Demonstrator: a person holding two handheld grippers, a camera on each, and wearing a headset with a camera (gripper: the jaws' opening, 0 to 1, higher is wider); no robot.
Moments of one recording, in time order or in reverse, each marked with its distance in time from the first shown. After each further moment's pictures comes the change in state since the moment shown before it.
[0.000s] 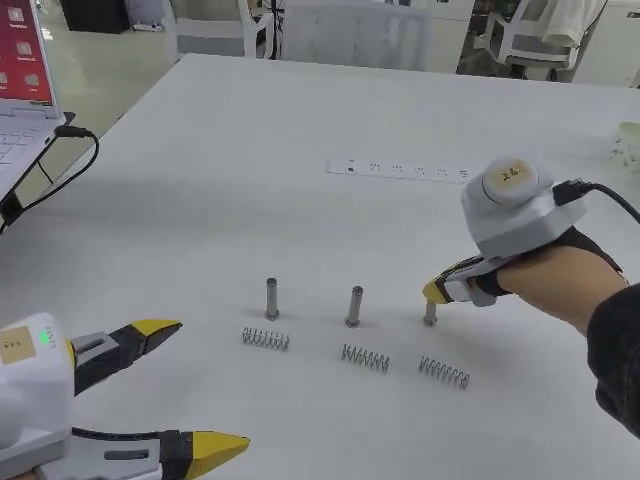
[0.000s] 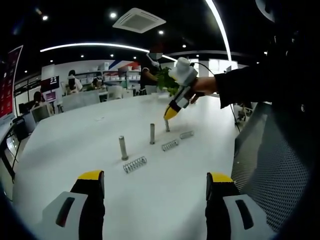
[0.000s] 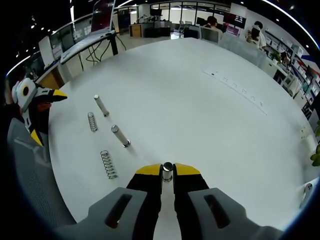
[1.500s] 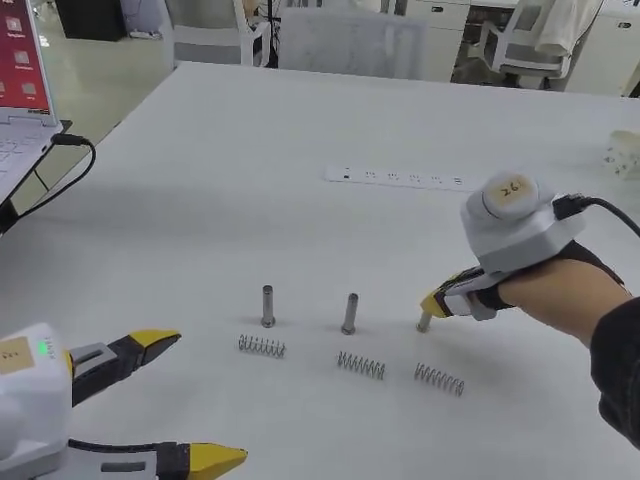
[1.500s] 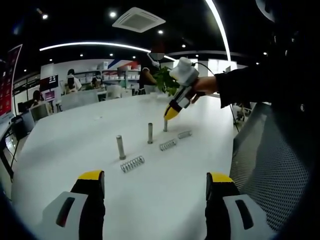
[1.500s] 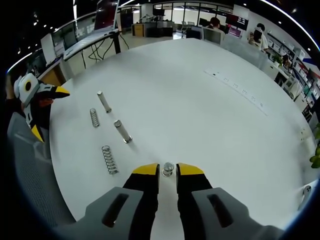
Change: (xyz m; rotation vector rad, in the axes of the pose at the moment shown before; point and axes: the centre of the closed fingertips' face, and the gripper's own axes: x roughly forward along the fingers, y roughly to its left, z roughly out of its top) left arm 0.000 -0.004 -0.001 -0.006 0.004 -0.011; right arm -0.002 0.000 -0.005 -0.025 -0.003 0.005
